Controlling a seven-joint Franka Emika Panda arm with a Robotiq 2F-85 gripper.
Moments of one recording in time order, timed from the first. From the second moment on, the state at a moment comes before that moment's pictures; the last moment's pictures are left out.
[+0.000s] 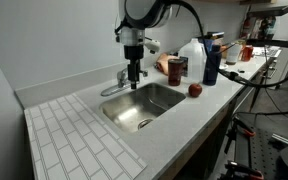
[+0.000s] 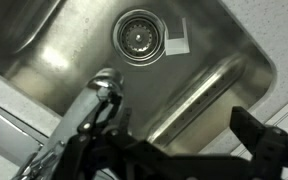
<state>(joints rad) 0.05 0.29 0.10 -1.86 0.03 2.15 -0.36</state>
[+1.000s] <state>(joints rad) 0.04 0.05 0.10 -1.88 0.09 1.97 -0.36</state>
